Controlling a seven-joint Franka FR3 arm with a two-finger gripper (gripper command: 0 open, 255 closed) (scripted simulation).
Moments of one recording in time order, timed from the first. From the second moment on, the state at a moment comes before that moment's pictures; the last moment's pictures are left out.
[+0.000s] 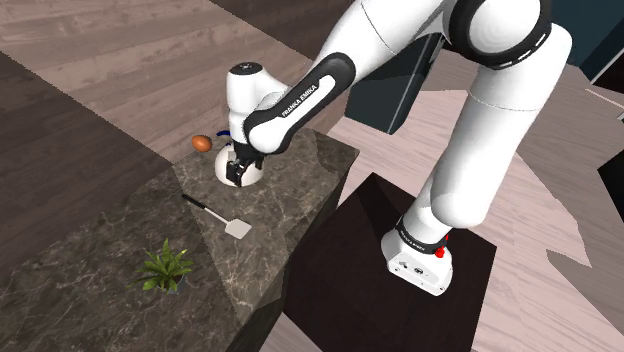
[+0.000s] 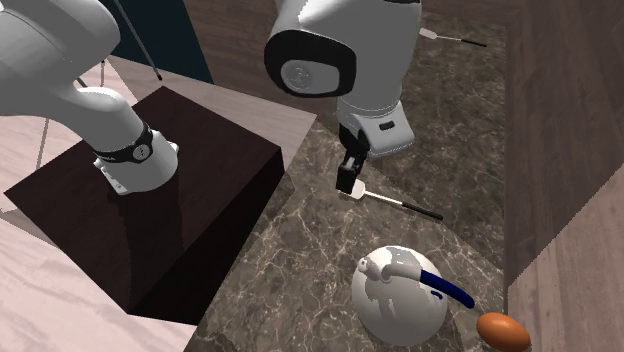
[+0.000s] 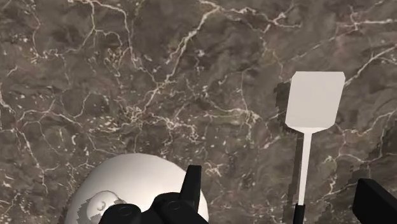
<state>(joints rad) 0.17 0.17 0.22 -2.32 -0.07 2.52 0.30</state>
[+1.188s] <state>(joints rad) 0.34 0.75 0.14 -1.85 -0.24 2.64 0.48</state>
